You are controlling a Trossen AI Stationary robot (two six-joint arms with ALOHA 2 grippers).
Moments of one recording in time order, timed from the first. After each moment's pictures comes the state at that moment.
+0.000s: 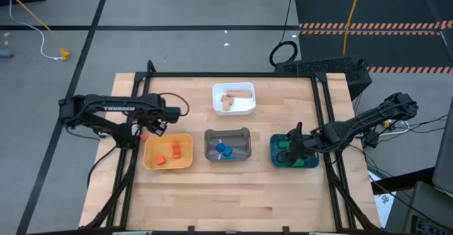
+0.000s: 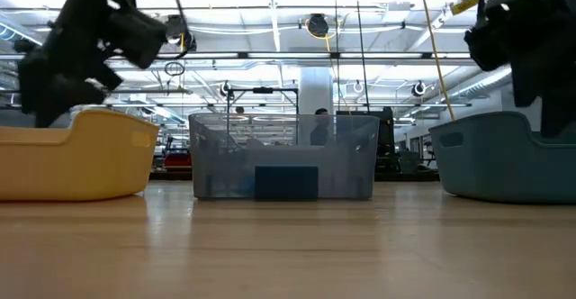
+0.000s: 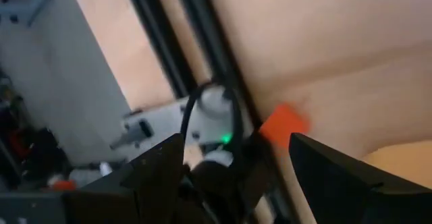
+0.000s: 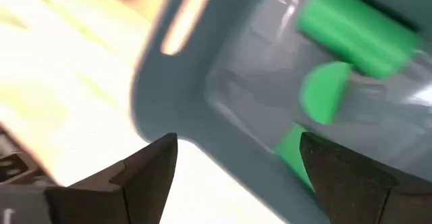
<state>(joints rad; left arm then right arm) 0.25 1.31 0.85 -1.56 -0.23 -0.95 0.36 1.02 0.63 -0.75 0.00 1.40</state>
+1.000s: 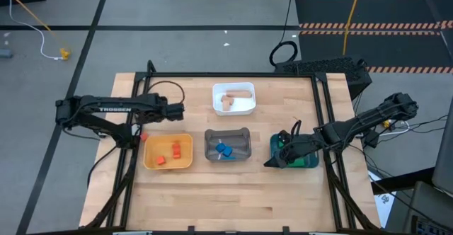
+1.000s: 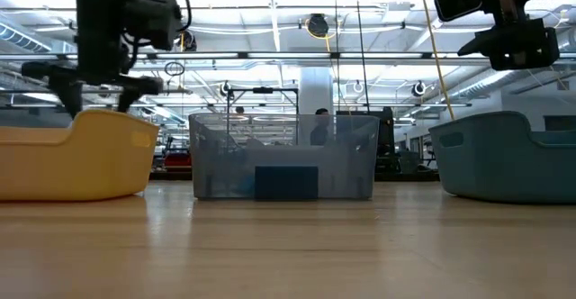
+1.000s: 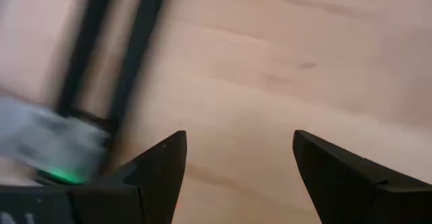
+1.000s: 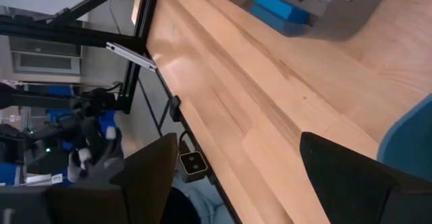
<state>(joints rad) 0.23 1.26 0.84 -1.26 -0.42 -1.61 0.35 1.02 0.63 -0.19 0.00 1.40</state>
